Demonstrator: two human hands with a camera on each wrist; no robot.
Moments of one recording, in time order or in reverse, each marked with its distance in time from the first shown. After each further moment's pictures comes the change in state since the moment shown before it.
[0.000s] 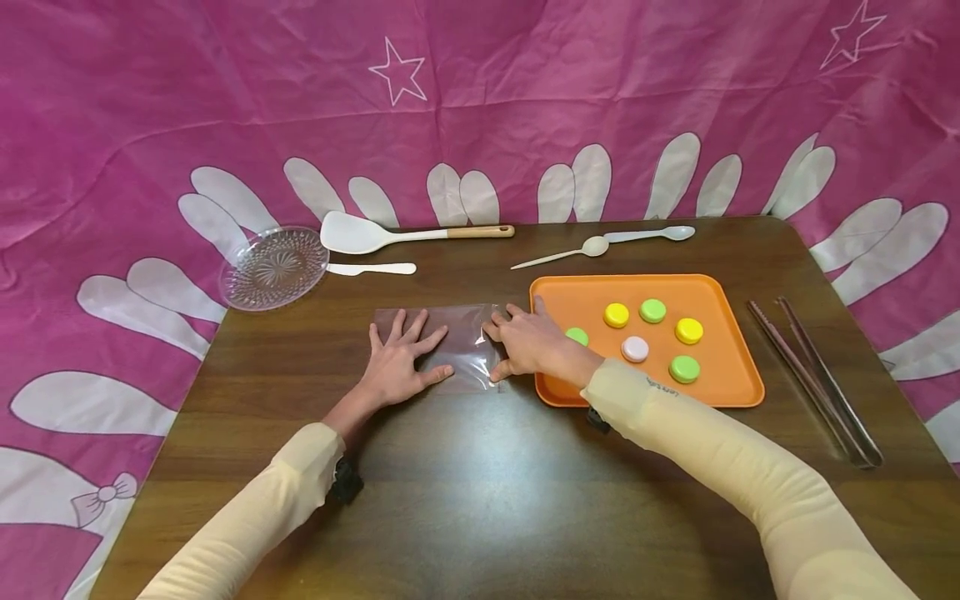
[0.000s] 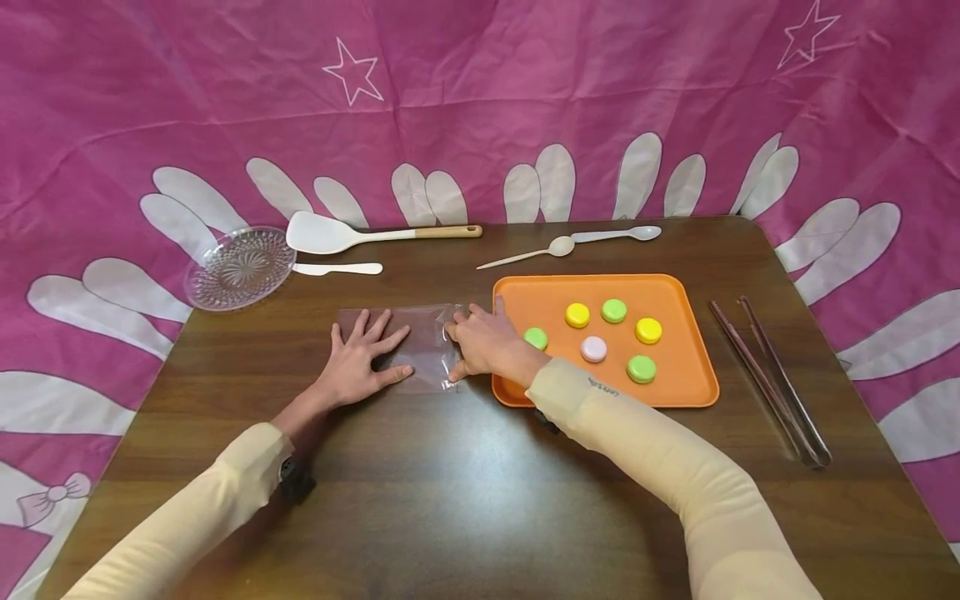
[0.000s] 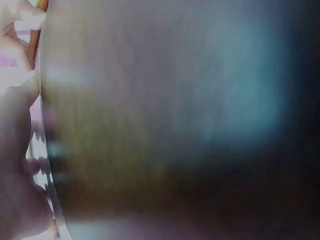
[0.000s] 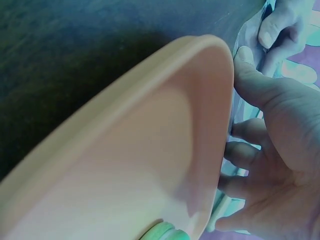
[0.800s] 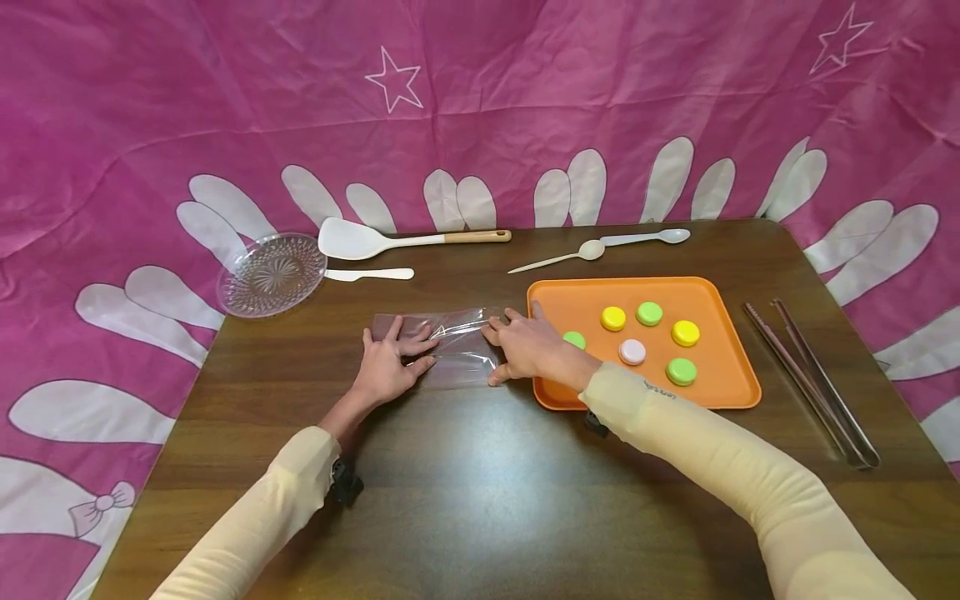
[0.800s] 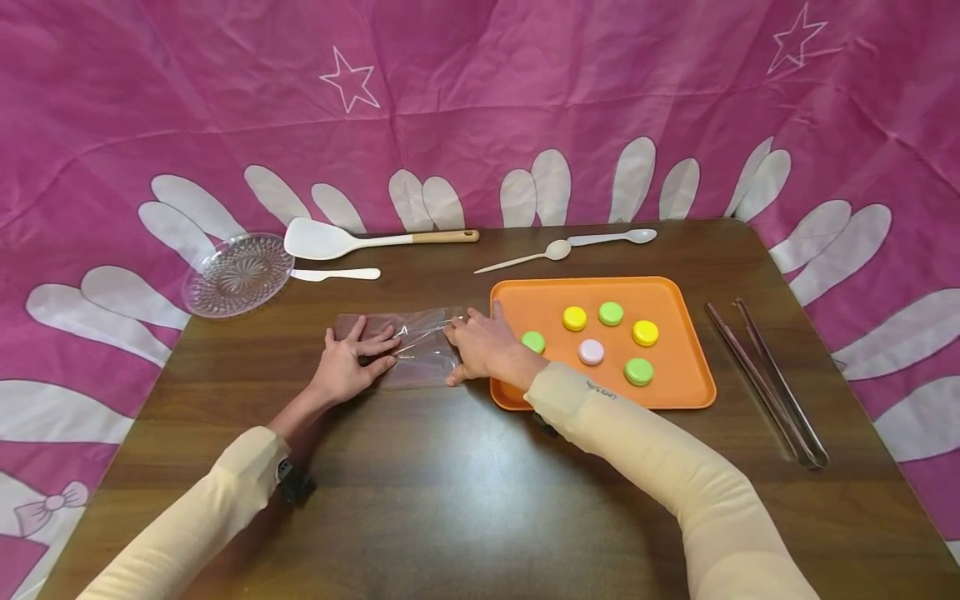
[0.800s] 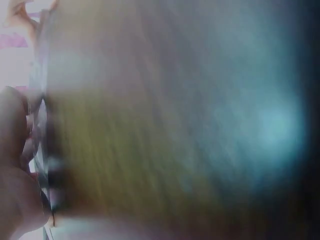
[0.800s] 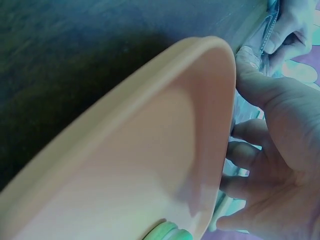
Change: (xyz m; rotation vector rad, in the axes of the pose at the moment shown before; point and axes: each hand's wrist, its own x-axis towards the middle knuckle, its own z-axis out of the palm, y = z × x) left_hand 0.002 -0.005 0.000 -0.214 0.140 -0.037; right_hand -0.004 0.000 0.001 0.042 0.009 0.005
